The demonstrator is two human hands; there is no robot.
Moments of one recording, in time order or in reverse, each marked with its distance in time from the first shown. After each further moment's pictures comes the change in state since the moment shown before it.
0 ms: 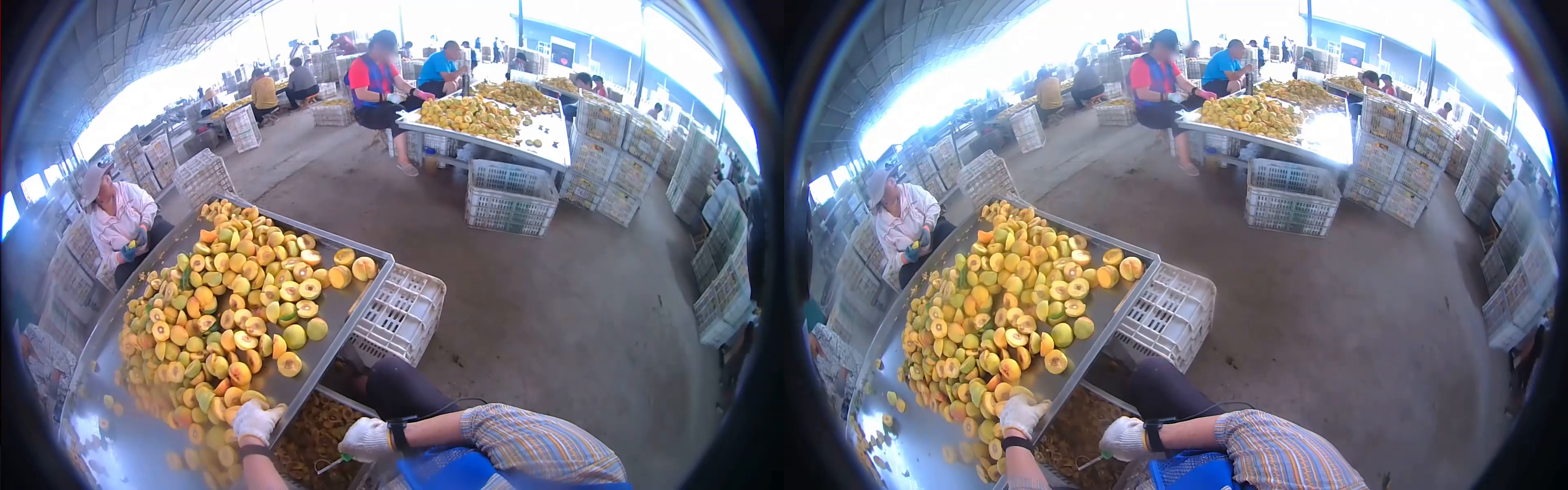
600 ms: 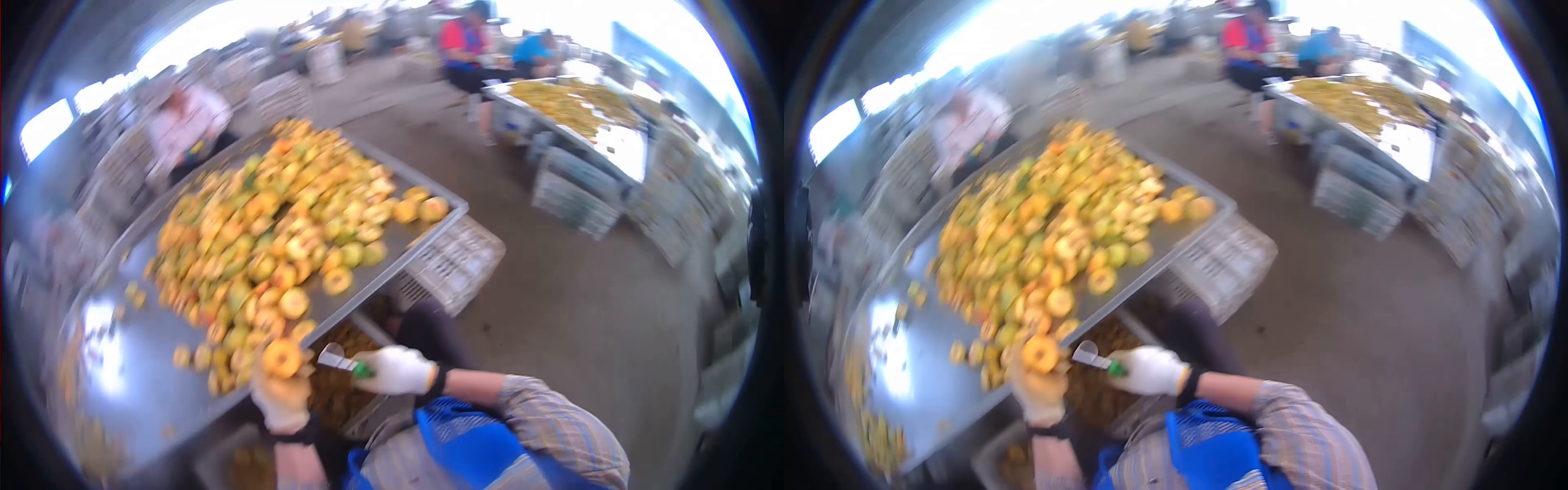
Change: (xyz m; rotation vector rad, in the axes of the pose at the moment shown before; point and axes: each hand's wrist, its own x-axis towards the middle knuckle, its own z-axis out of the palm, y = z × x) left_hand -0.118 -0.001 0.020 -2.260 0.160 0.078; right_hand -0.010 -0.056 -0.085 0.302 0.030 0.350
